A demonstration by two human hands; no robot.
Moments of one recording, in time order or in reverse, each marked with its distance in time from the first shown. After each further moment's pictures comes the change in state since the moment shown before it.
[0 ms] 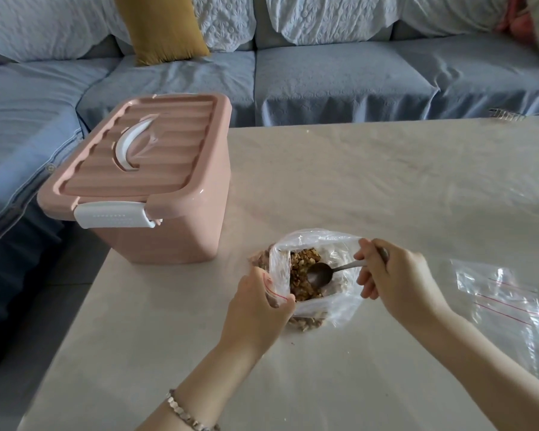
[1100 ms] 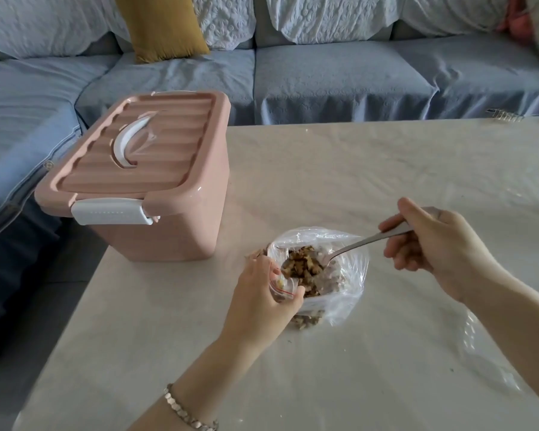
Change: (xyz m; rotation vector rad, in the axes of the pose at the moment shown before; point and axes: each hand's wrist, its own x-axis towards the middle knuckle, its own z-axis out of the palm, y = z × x) left_hand 0.001 0.009 0.001 -0.036 0.108 0.230; right_hand 0.020 -0.041 -0.048 0.442 -0.039 0.310
